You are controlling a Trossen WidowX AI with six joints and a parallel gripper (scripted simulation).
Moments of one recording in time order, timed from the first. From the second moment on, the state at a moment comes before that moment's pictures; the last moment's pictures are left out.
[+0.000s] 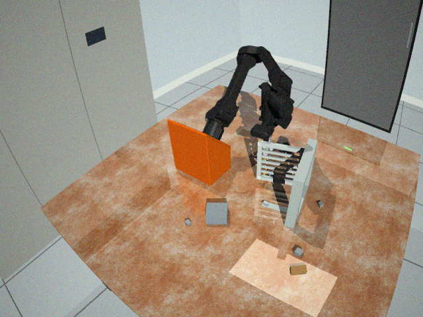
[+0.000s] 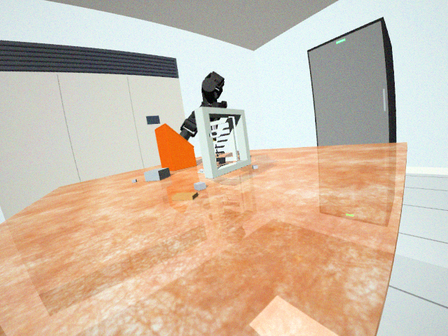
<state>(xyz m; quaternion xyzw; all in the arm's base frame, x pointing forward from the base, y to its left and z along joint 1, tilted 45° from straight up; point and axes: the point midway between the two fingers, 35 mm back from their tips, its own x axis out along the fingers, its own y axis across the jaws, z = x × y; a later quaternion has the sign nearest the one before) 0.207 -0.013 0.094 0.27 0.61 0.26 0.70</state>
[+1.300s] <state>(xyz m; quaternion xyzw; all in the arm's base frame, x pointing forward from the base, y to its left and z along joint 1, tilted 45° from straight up) 0.208 -0.006 0.112 0.32 0.62 0.22 0.68</state>
